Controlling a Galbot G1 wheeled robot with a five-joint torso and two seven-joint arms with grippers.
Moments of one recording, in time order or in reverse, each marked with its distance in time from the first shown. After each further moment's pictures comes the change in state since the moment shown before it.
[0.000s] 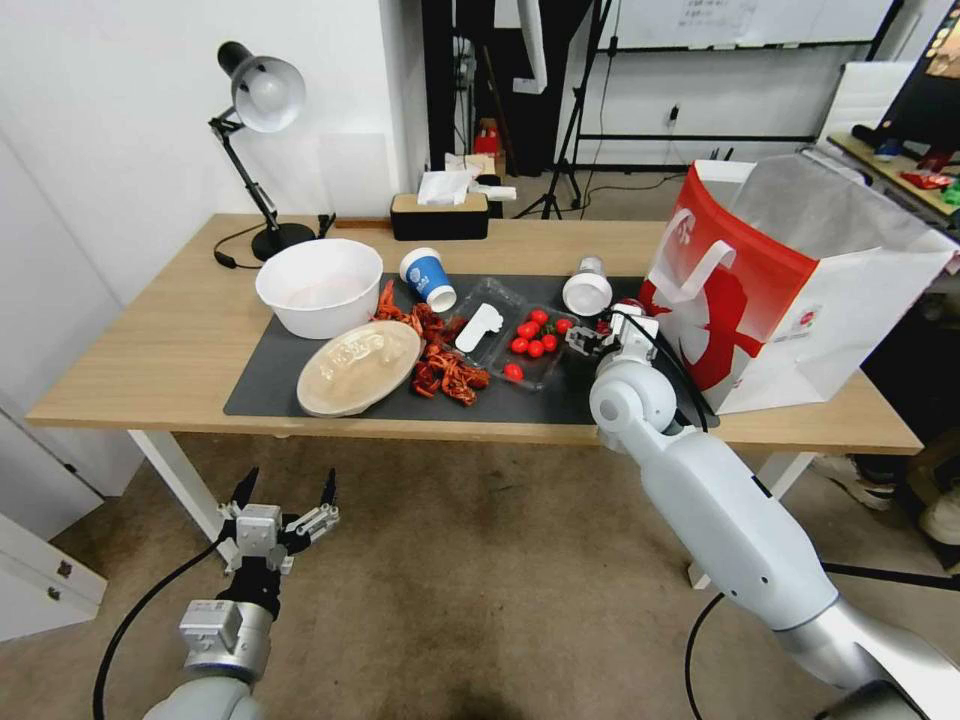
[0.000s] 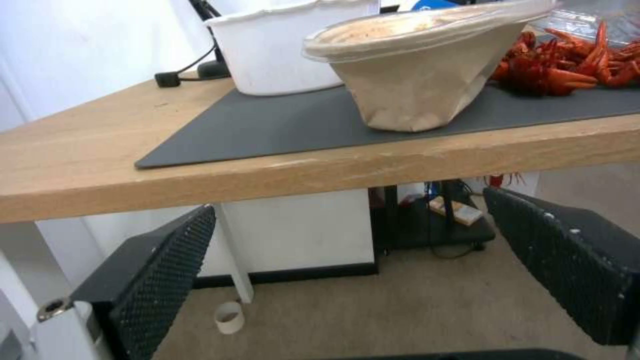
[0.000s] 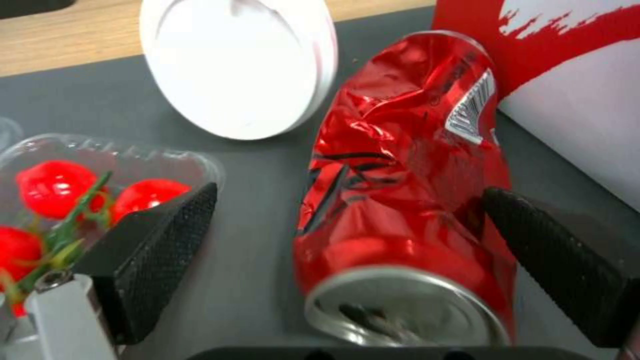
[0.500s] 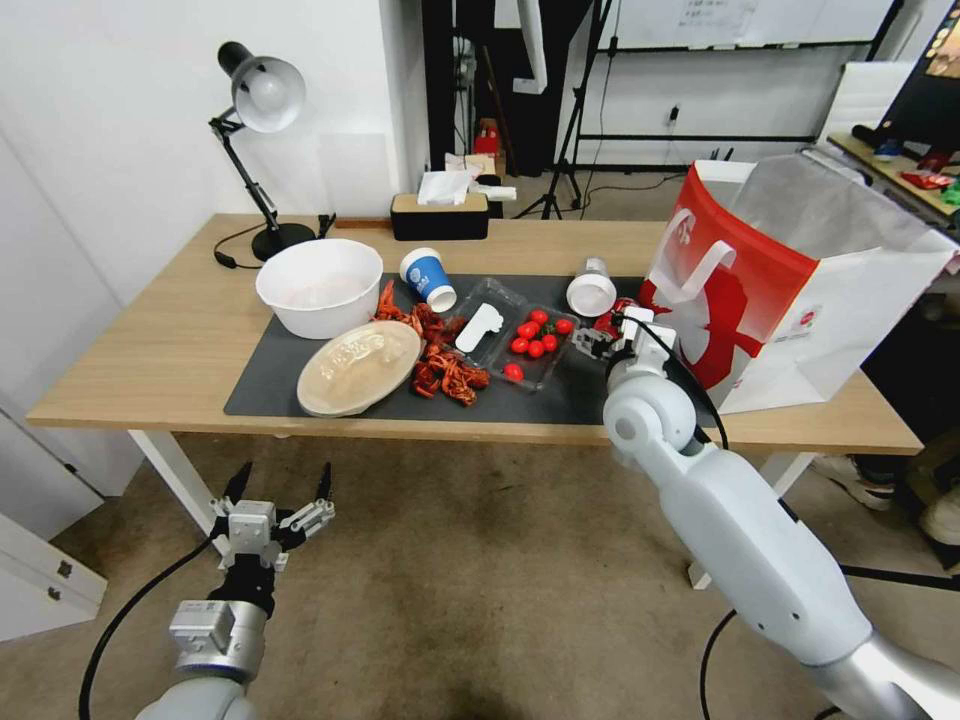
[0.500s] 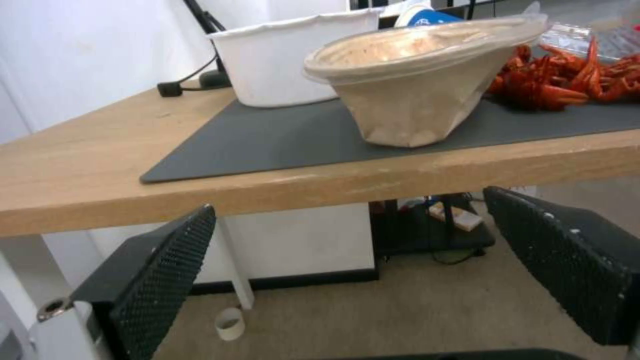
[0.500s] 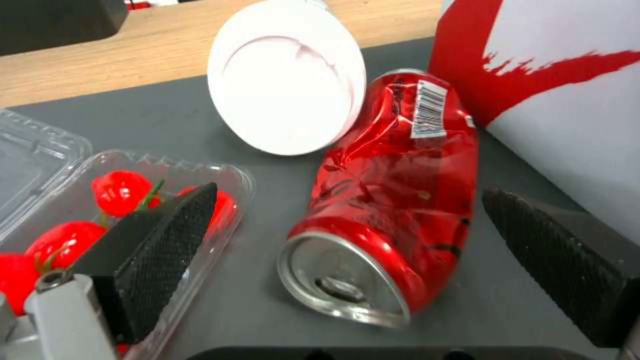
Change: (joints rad) left arm 0.008 0.000 -0.003 -0.020 0.003 -0.001 0.000; right arm -0.042 -0.030 0.011 0.103 -0.005 -0.001 -0.002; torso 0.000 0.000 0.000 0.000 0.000
